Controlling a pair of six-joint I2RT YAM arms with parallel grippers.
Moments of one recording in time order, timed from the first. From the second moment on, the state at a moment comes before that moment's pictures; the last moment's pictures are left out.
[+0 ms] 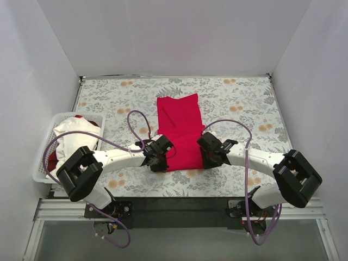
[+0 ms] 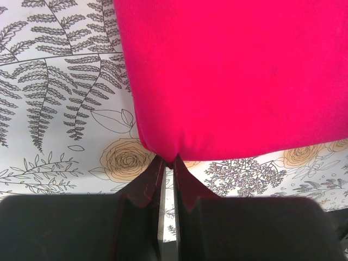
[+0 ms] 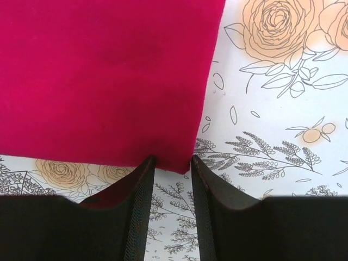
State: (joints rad) left arm -0.90 1.52 0.80 -0.50 -0.10 -0.97; right arm 0.82 1.39 0.71 -0.53 0.18 0.55
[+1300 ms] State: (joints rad) left arm -1.33 1.45 0.77 -0.75 0.08 -1.14; right arm 0.98 1.10 0.57 -0.84 -0.23 0.57
